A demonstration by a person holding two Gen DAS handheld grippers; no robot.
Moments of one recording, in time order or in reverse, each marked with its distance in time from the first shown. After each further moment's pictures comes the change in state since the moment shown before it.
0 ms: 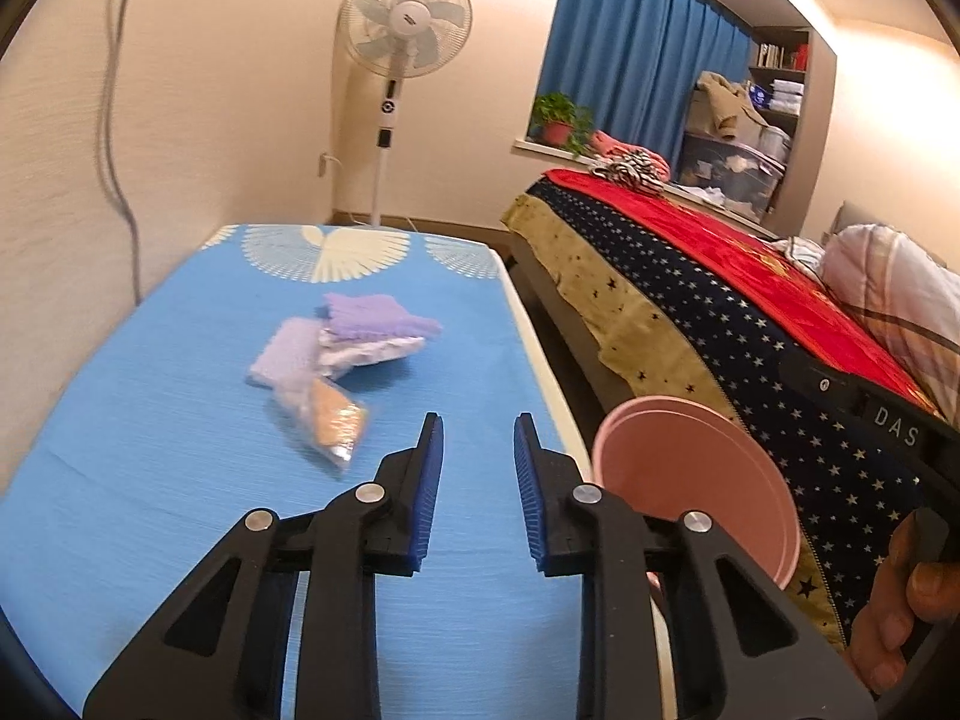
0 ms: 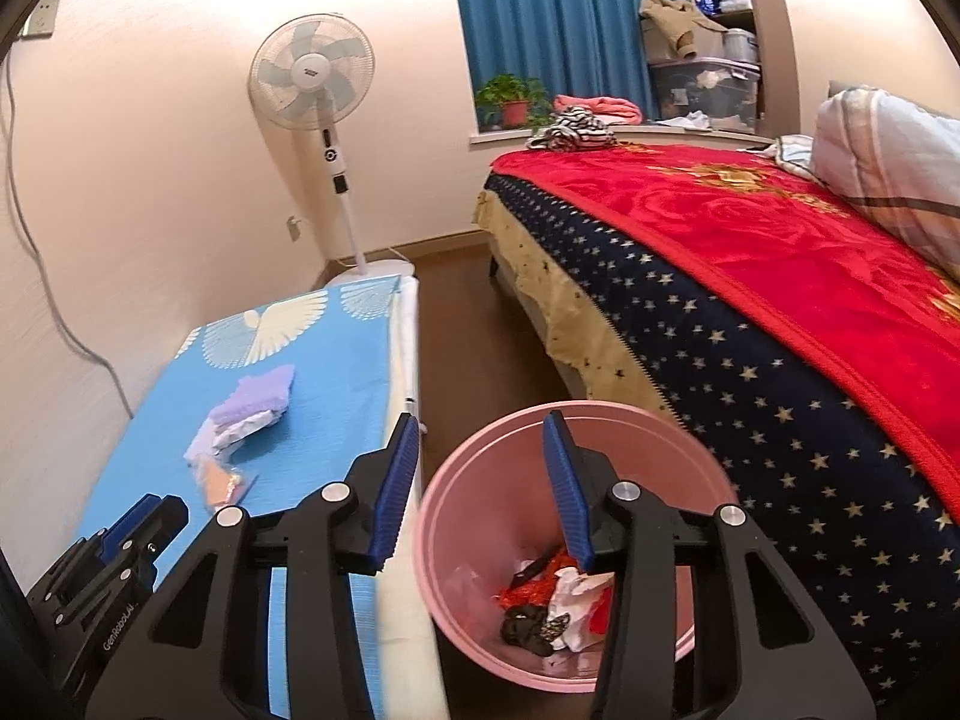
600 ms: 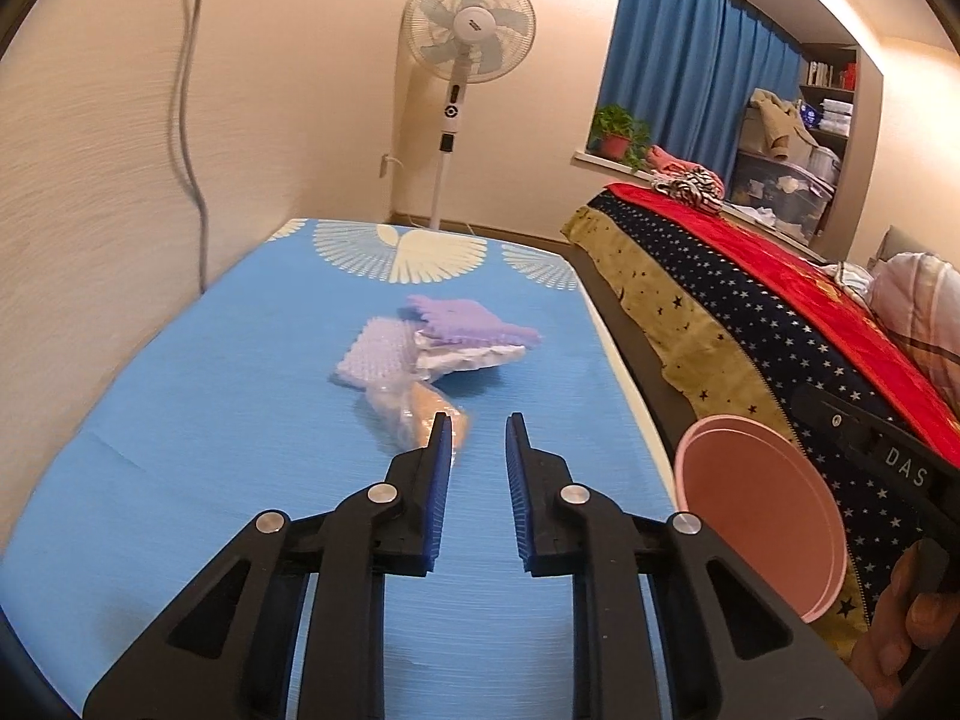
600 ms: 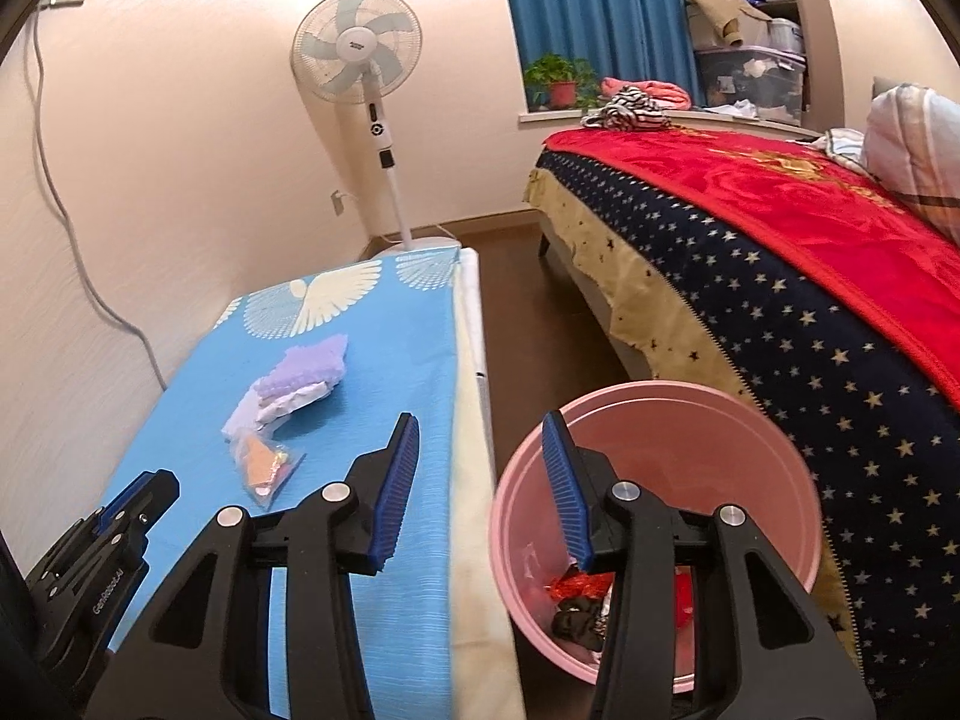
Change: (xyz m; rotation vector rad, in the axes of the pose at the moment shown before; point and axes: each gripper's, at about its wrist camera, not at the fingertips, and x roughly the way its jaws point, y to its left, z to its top) left arm 0.002 0.042 0.001 -0.062 -0.020 0.114; right arm 0.026 0.036 -0.014 -0.036 0.046 0.098
